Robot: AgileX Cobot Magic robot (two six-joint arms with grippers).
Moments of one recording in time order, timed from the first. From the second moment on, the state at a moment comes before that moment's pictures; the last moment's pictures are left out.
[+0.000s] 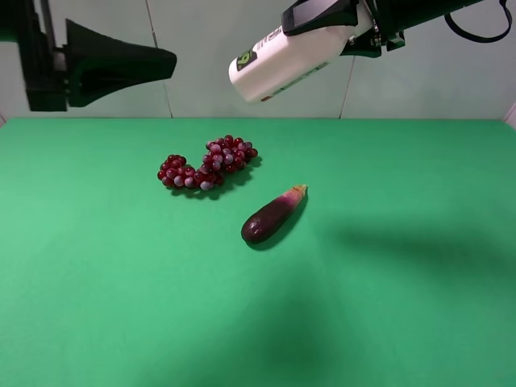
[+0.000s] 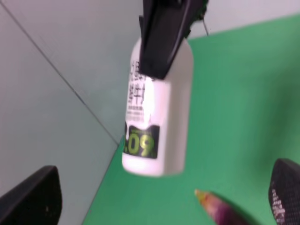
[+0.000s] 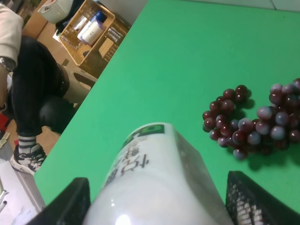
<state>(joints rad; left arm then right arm) -0.26 1.13 -0.84 -1.33 0.66 2.04 0.25 1.51 -1.26 1.12 0.98 -0.69</state>
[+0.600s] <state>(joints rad) -0.27 1.31 -0.92 -1.43 0.77 2.11 0.25 1.51 -1.26 1.13 0.99 -0.69</state>
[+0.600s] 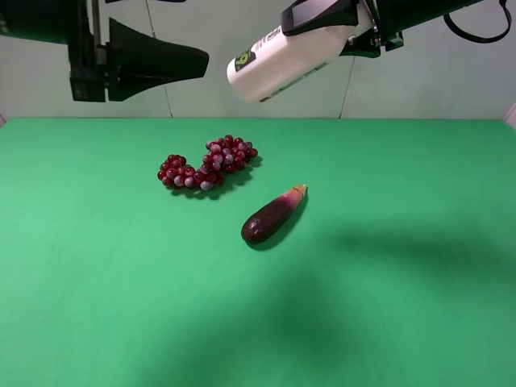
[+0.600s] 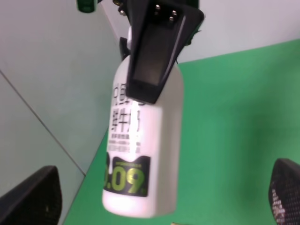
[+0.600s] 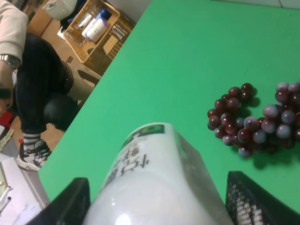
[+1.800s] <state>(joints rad) -0.41 1.47 -0.98 -1.48 0.65 2.13 0.25 1.51 -1.26 1.17 1.04 -0.72</state>
